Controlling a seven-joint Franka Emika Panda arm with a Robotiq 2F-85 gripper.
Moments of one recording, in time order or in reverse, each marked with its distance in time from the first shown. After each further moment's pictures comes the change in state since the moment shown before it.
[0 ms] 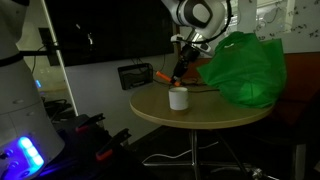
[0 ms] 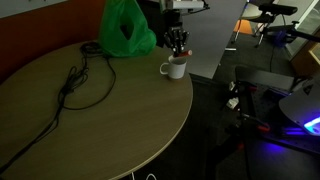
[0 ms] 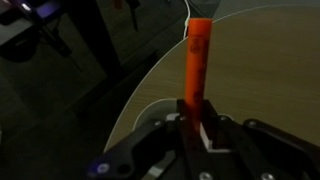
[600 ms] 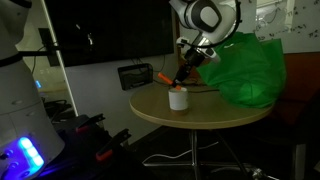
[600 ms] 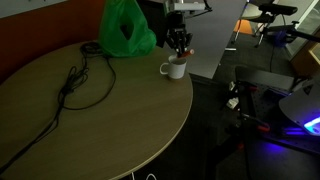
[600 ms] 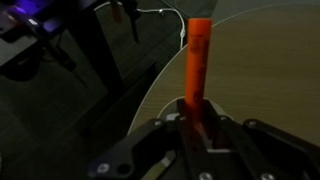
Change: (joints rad) arm -0.035 0.055 -0.031 0.038 0.043 -0.069 0.003
